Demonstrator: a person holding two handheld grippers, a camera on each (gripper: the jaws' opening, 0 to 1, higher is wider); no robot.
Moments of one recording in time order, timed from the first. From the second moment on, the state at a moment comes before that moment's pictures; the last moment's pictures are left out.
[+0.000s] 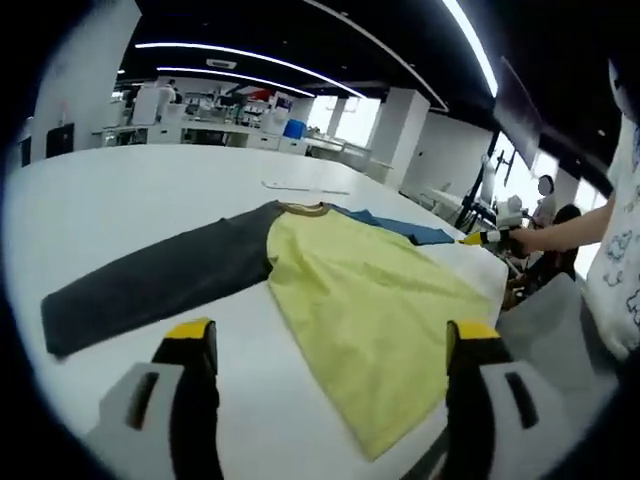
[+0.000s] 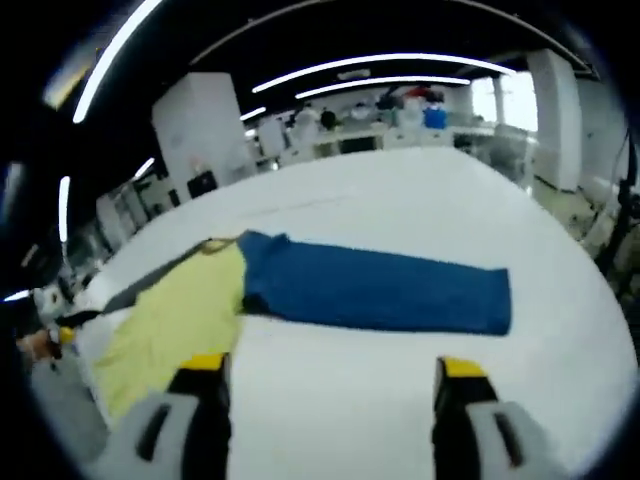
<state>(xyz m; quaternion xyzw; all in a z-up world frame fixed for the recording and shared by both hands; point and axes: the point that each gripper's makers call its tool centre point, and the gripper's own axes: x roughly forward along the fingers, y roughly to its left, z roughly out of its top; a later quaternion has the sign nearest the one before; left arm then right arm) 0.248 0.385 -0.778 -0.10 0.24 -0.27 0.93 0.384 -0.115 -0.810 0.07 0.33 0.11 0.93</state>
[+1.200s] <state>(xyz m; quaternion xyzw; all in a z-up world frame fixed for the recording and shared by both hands) 0.219 0.369 -0.785 -0.15 0.27 -0.25 0.92 0.443 -0.229 -0.843 0.05 0.40 -0.09 0.91</state>
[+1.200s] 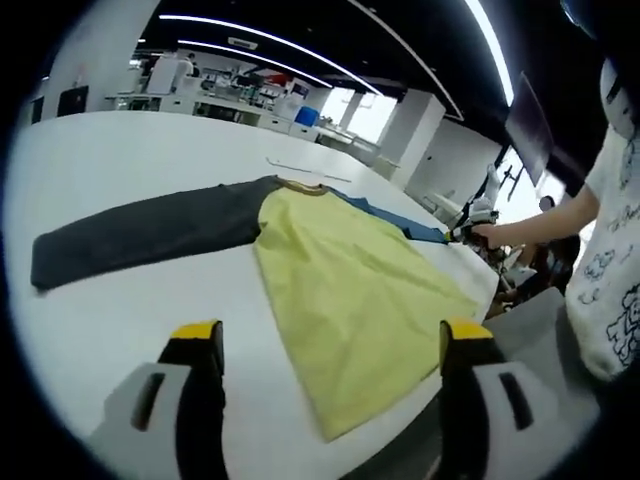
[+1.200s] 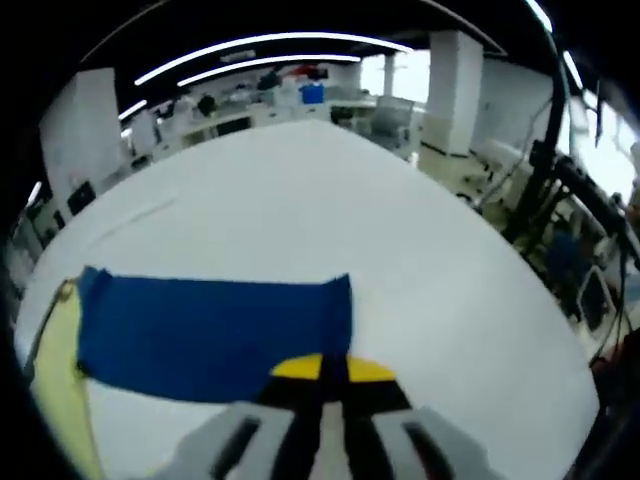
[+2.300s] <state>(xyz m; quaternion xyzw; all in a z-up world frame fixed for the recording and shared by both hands) 0.224 0.358 -0.787 -0.11 0.26 -0.29 0.91 0.475 -0.125 -0.751 0.04 0.32 0.05 0.94</state>
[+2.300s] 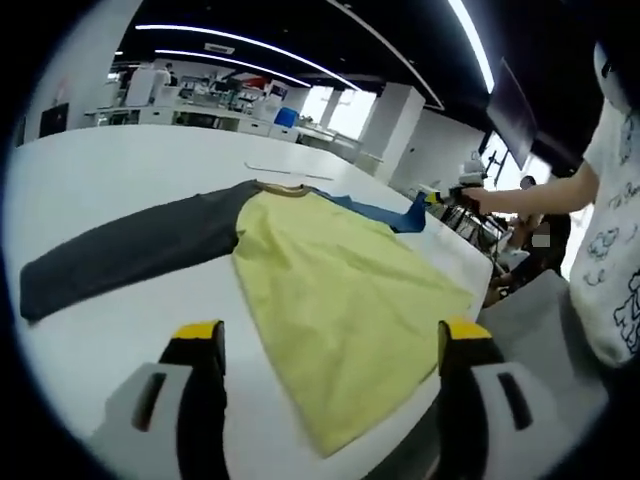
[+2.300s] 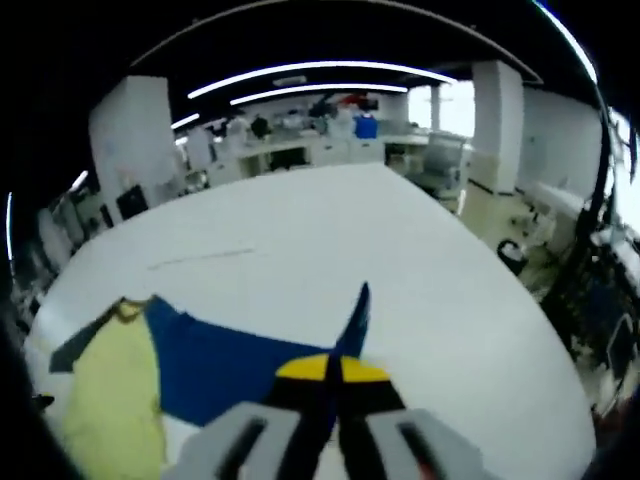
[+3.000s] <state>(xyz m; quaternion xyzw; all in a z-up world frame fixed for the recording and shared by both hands) 0.219 0.378 -0.784 -0.11 0.24 -0.28 0.92 0.485 0.108 -0.683 0.11 0.29 0.34 0.89</state>
